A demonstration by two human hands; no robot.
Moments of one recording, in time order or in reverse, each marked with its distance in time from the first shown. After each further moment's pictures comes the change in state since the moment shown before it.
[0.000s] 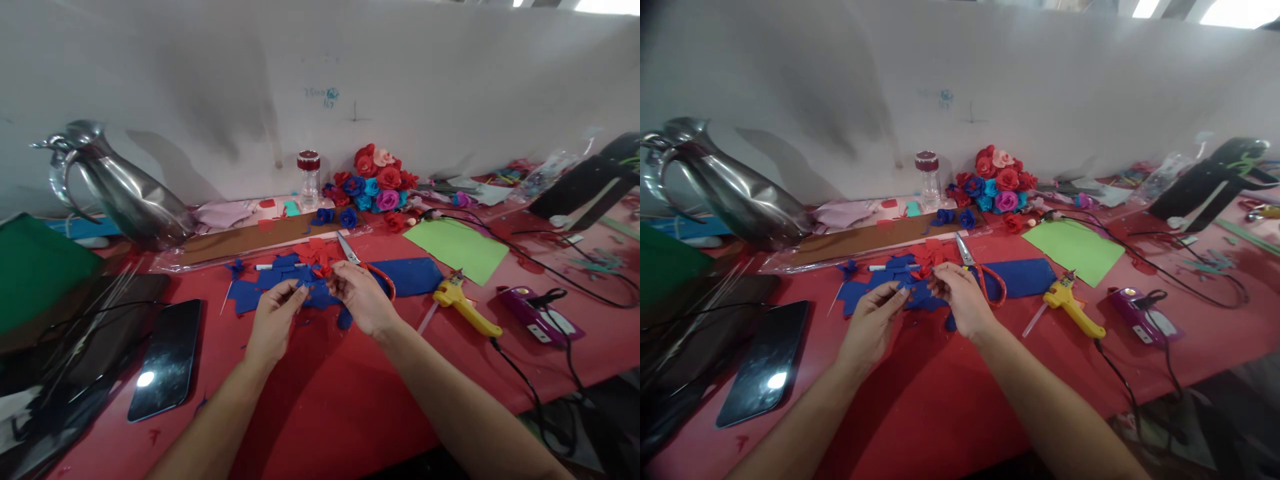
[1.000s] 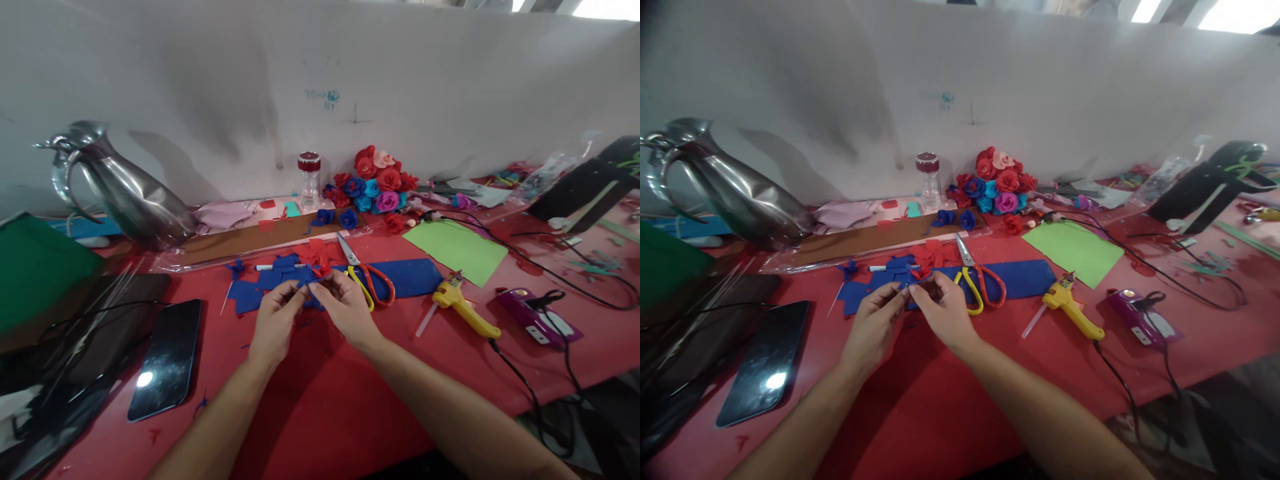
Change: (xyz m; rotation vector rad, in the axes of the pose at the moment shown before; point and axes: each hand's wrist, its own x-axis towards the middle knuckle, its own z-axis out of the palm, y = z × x) left_hand 0.003 -0.014 -0.005 -0.001 -0.035 0.032; right_hand -0.008 0.032 0.010 -0.314 -0.070 -0.339
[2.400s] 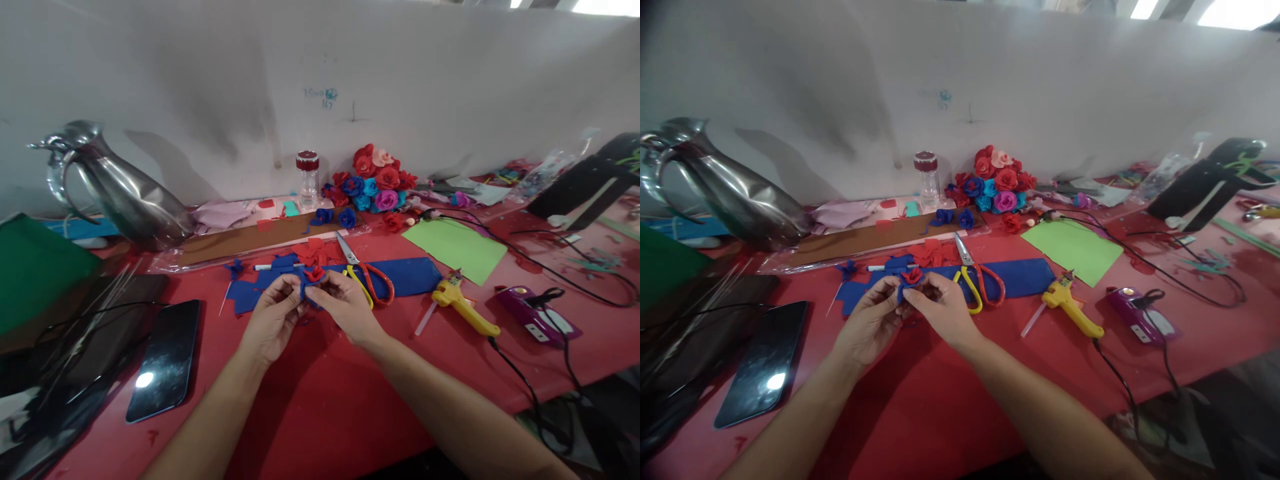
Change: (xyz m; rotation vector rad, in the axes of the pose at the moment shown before) left_hand -0.001 0.017 0.000 -0.358 -0.081 -0.184; right_hand 0.002 -0.006 -0.005 0.116 -0.121 0.051
